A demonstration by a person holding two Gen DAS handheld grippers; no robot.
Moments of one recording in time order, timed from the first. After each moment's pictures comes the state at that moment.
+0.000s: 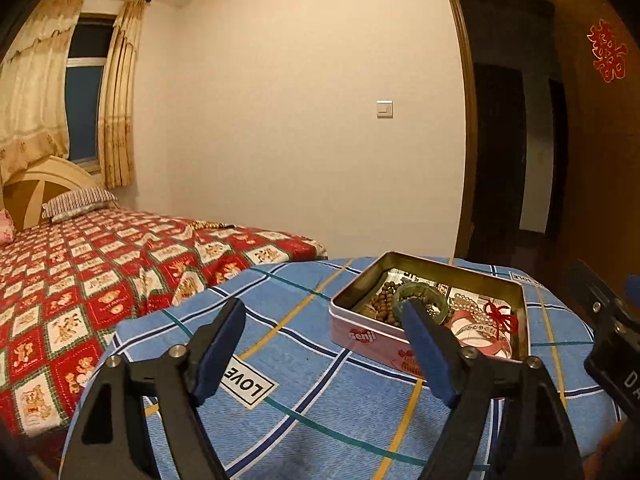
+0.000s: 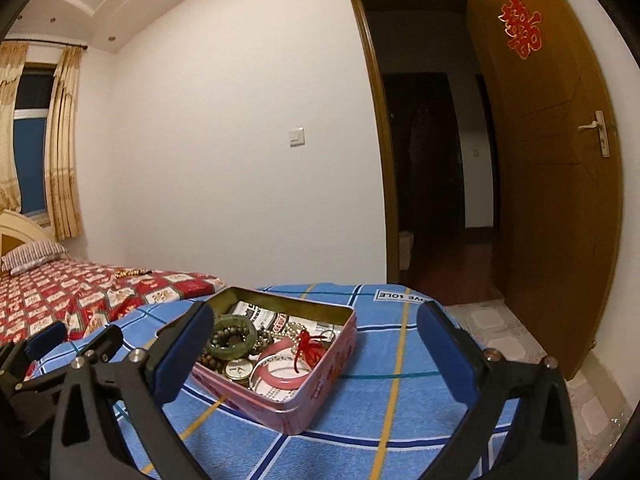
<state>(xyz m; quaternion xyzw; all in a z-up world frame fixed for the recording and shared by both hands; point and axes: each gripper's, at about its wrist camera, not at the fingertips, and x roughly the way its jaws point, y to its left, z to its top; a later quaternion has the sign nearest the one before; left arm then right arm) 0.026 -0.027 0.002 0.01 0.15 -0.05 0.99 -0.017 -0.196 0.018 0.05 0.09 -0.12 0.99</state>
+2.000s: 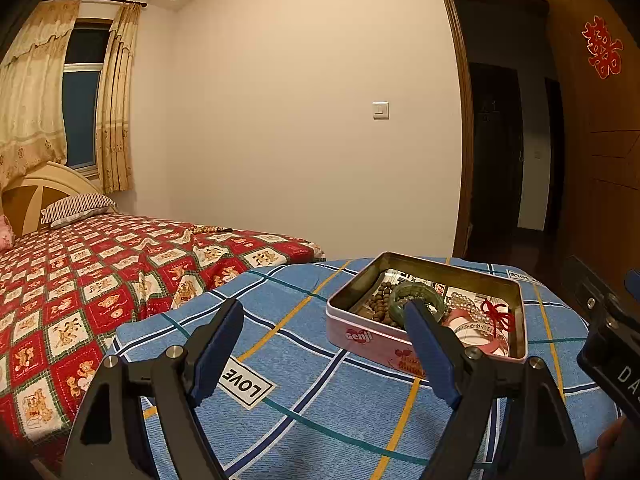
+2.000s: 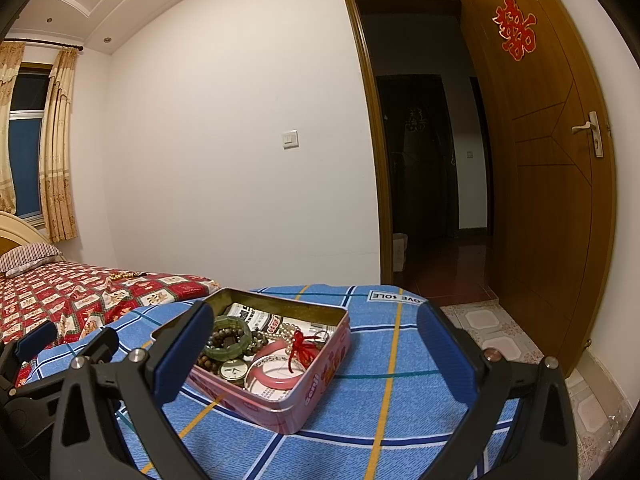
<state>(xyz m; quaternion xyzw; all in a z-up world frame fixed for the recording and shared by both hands) 0.025 -0.028 0.002 0.01 0.15 -0.05 0.99 -0.019 -0.196 0.017 0.04 0.08 -0.13 0.99</state>
